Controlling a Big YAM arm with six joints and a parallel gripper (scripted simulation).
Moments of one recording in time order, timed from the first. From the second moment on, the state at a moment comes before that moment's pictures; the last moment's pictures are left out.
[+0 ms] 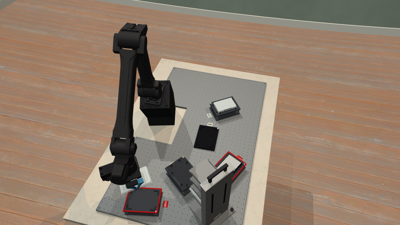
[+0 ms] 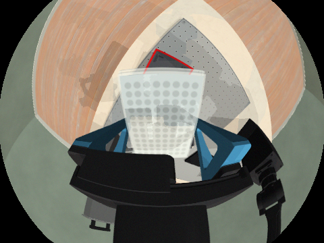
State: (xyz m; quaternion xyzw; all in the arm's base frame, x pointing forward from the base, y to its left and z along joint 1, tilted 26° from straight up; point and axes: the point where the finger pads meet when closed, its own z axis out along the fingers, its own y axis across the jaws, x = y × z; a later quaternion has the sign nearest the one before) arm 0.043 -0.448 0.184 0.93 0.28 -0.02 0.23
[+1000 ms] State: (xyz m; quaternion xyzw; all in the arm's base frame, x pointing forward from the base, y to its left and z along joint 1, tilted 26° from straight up) arm 0.045 -0.452 0.167 0.97 0.06 0.03 0.22
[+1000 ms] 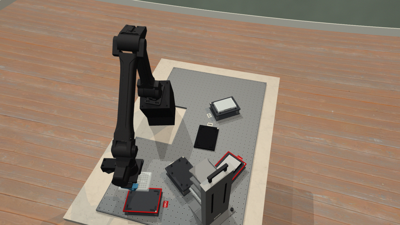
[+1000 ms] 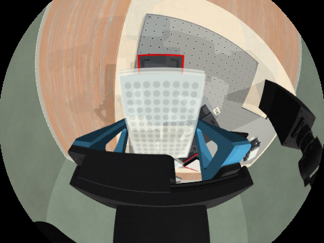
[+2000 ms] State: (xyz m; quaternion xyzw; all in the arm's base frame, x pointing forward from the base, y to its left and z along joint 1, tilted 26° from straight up) arm 0.052 -0.485 0.103 0.97 0.05 0.03 0.22
